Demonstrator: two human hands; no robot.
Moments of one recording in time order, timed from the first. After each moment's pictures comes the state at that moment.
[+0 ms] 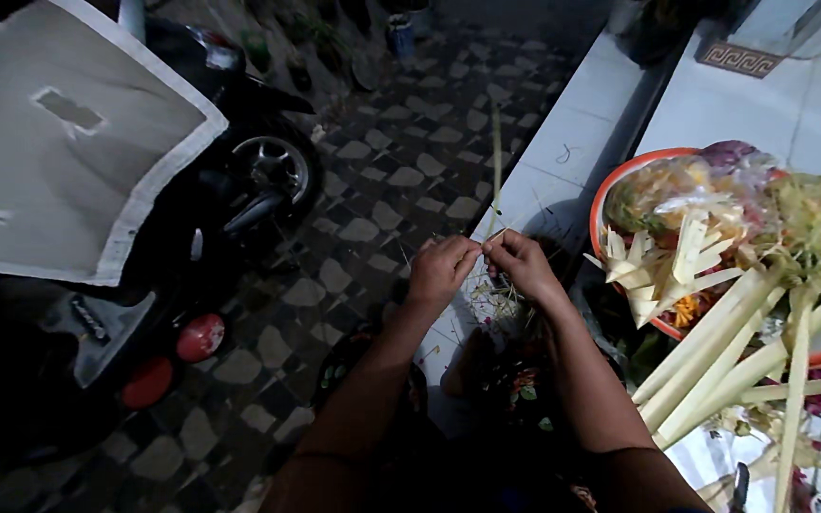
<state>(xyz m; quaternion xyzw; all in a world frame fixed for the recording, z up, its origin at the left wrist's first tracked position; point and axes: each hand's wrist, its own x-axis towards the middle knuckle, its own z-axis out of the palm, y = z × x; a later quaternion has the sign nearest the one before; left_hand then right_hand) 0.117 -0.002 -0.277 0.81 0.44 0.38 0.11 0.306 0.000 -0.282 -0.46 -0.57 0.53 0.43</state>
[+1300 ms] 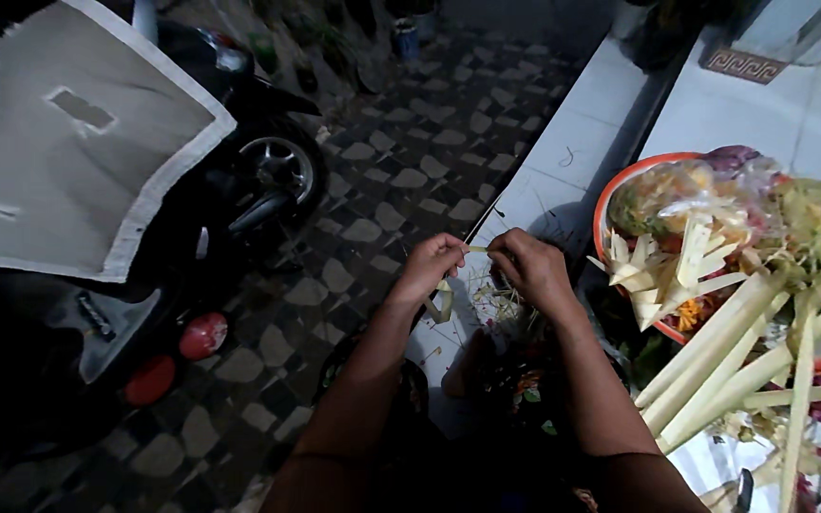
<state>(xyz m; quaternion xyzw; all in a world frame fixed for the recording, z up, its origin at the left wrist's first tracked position) 0.099 0.009 -0.266 0.55 0.50 0.37 0.55 0.316 -0.008 -0.272 -0.45 -0.80 0.12 0.37</state>
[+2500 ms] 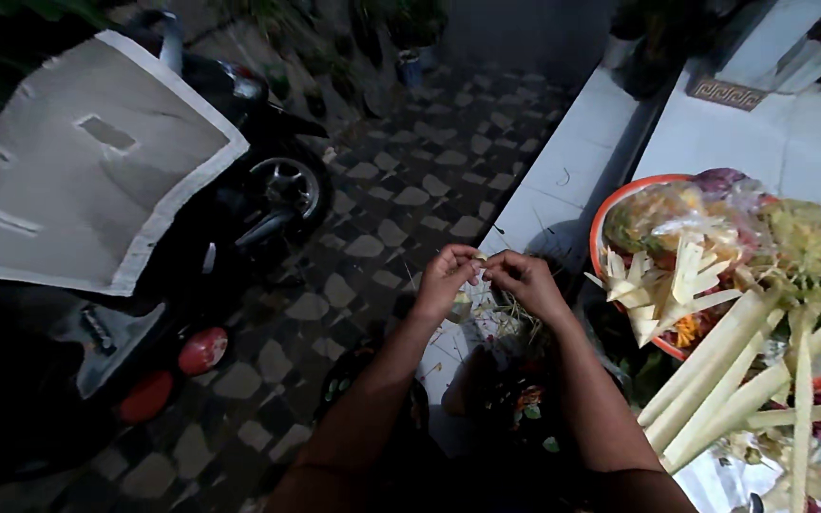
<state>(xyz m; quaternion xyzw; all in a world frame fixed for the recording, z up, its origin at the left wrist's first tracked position) 0.122 0.000 -0.274 0.54 0.42 0.48 0.54 0.317 0.005 -0.286 -0.43 -0.70 0.40 0.40</state>
